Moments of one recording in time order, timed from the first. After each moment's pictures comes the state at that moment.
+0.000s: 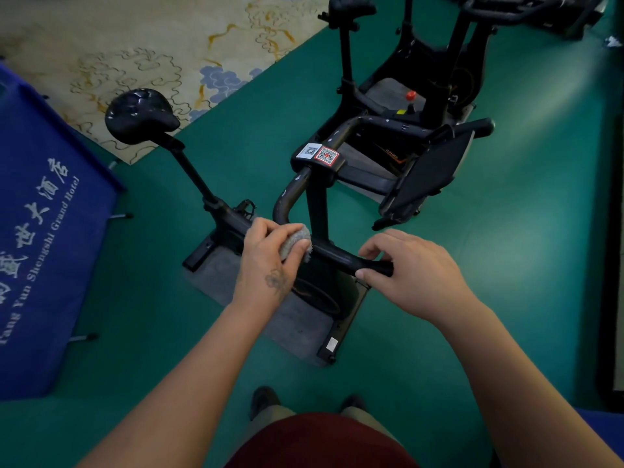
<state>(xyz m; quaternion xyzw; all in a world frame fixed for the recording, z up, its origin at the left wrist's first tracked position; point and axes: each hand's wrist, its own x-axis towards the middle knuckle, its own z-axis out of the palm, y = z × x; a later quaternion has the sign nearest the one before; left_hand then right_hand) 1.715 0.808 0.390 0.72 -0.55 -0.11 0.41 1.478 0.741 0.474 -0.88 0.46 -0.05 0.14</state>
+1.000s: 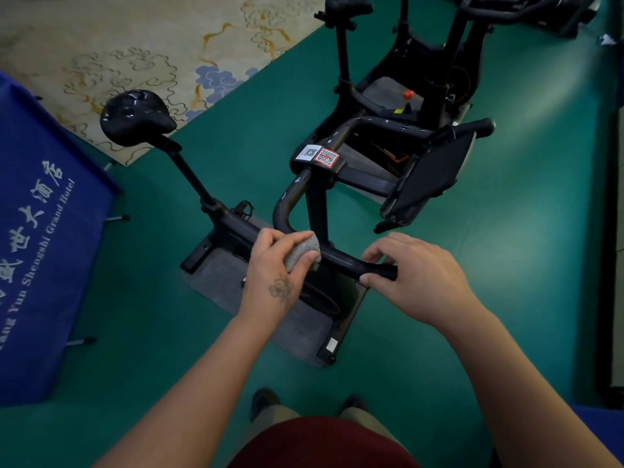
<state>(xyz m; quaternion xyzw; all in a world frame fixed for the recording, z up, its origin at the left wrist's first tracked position) 1.706 0.813 0.390 0.70 -0.54 -0.17 0.43 1.478 0.742 0.472 -0.87 0.47 -0.05 0.14</state>
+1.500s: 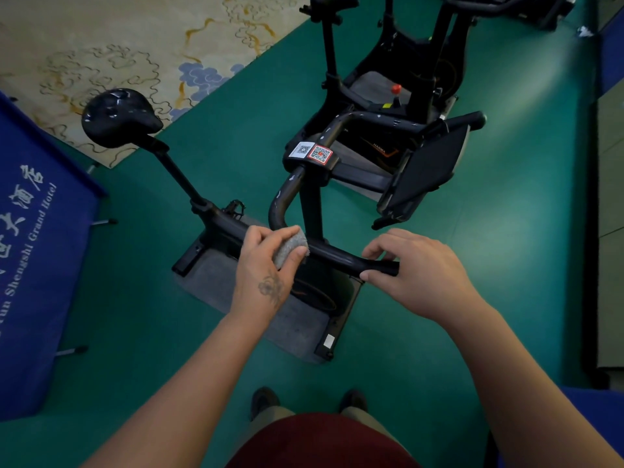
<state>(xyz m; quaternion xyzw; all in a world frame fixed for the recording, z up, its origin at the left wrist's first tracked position) 1.722 0.810 0.385 0.70 -0.54 -0.16 0.45 1.477 0.742 0.469 -0.86 0.48 -0.06 0.15</state>
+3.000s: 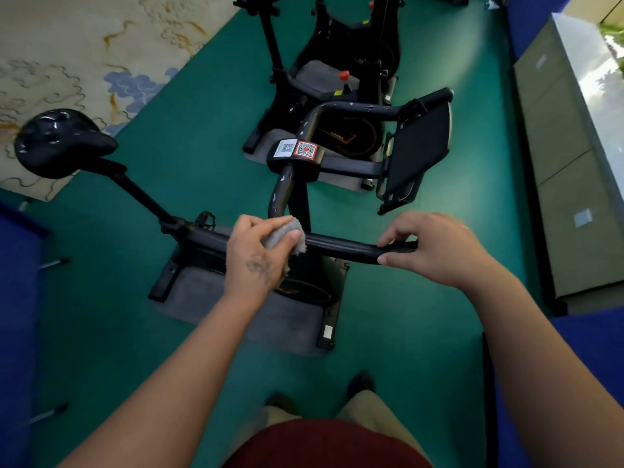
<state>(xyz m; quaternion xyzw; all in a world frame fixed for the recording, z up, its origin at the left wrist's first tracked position) 1.780 0.778 0.389 0.66 -0.55 -0.26 0.44 1.491 0.752 0.484 -0.80 0.58 -0.05 0.18</state>
